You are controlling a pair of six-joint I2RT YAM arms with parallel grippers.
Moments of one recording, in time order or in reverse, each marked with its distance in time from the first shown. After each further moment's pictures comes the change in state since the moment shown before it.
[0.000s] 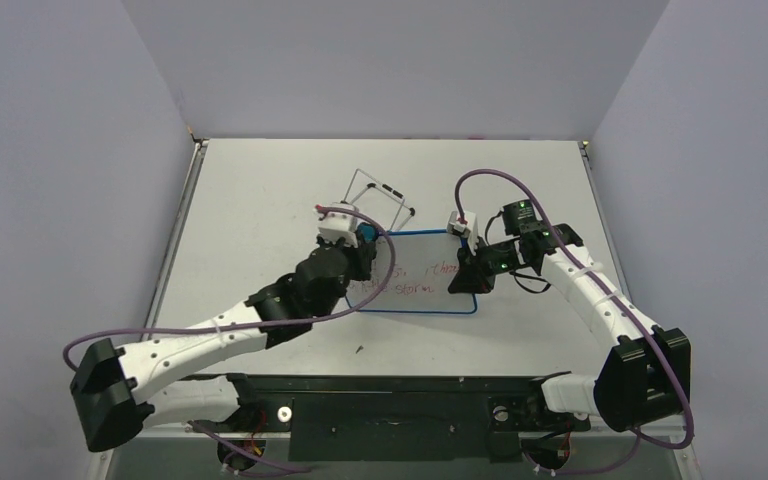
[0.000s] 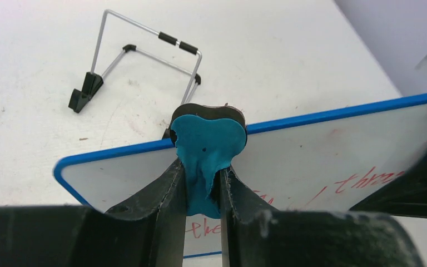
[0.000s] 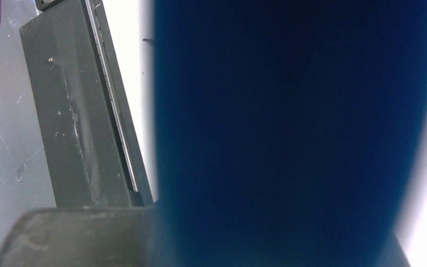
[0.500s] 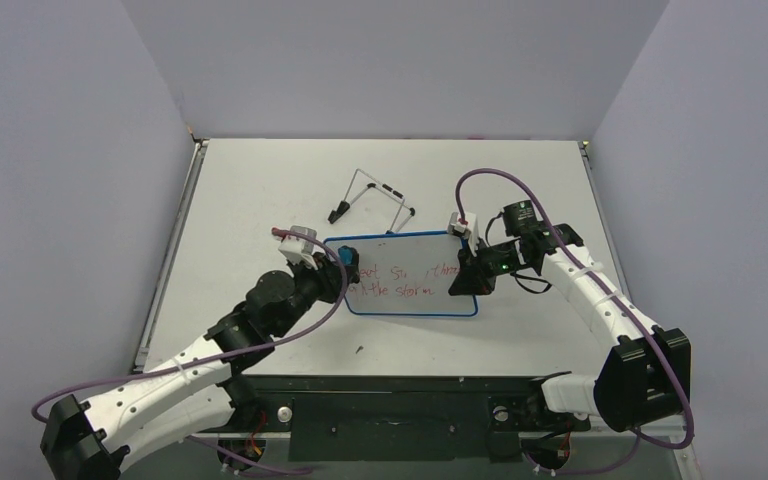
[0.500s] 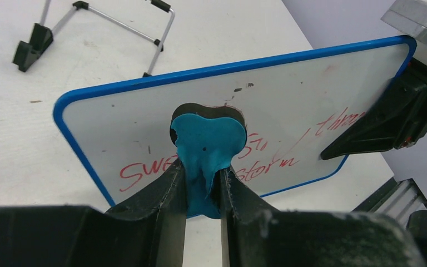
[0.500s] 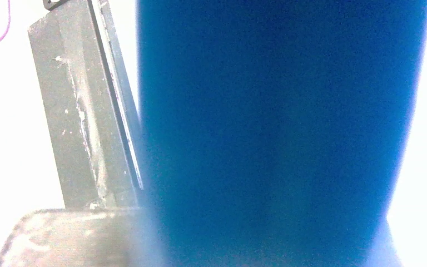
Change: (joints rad) left arm 0.177 -0.418 -0.327 0.064 0.352 -0.141; right arm -0.006 0.000 0.000 -0.028 -0.011 -0.001
